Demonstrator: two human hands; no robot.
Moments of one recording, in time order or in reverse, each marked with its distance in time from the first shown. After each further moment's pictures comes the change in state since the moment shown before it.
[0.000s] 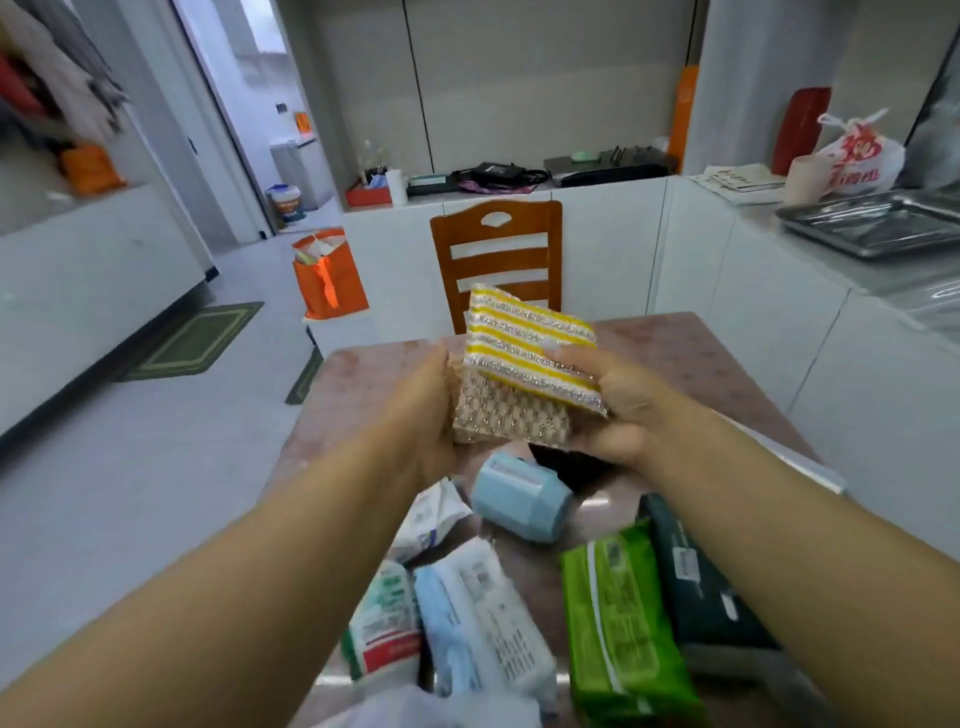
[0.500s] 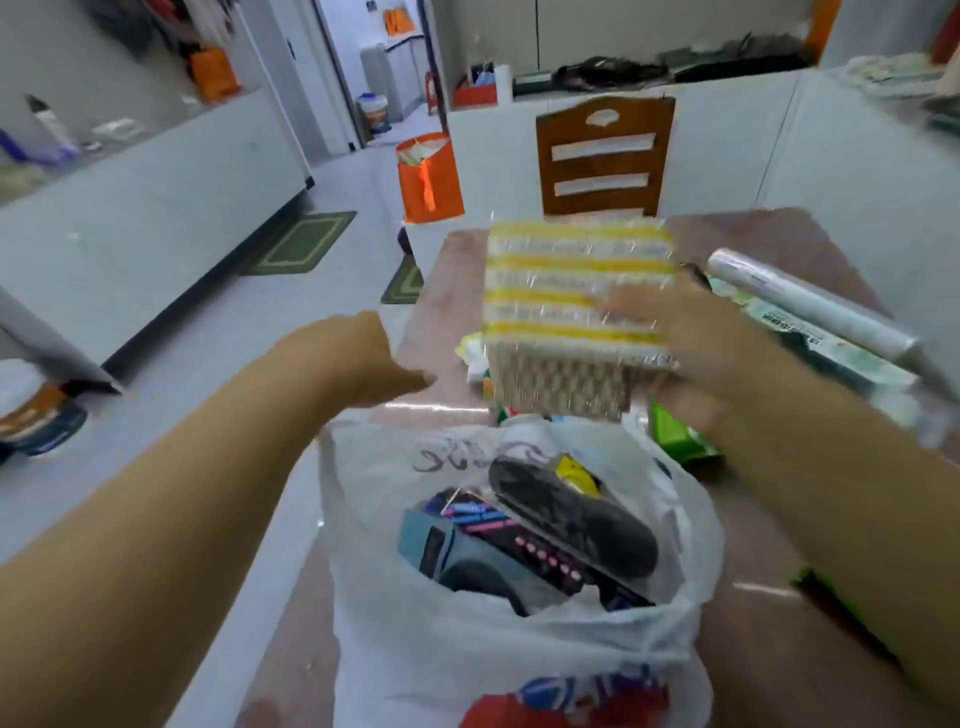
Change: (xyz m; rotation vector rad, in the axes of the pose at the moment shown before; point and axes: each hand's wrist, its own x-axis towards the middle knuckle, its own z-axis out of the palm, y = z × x) left_hand -0.229 -0.032 -0.161 1.746 0.369 -0.077; right_hand -0.185 0.116 0.096 -0.242 -0.097 -0.202
